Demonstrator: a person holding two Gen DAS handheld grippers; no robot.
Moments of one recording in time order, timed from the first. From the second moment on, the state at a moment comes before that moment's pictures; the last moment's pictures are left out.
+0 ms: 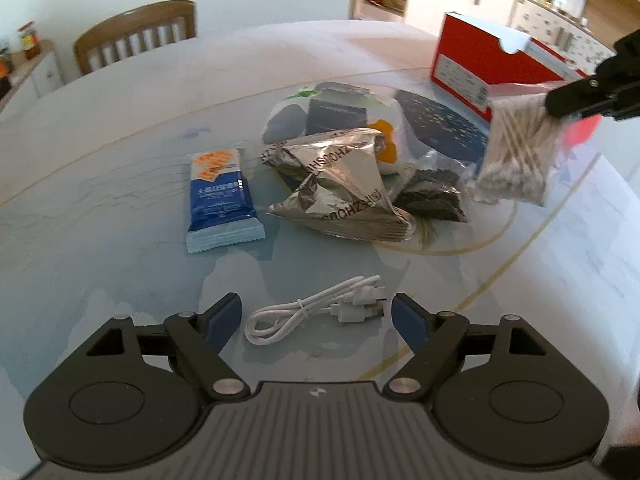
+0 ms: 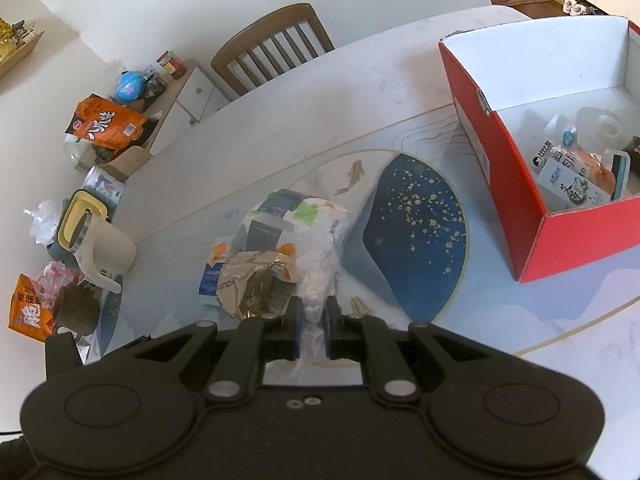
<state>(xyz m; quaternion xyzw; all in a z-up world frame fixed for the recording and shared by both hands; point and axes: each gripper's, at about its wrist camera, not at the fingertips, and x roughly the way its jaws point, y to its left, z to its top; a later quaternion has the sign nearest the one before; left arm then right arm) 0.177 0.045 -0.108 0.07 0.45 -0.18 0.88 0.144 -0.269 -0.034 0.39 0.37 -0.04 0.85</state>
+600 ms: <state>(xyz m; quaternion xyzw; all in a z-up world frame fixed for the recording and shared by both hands) 0.168 0.037 -0.111 0.06 0.42 -0.13 0.90 0.131 -0.275 -0.036 0.39 0.37 -0.05 0.84</state>
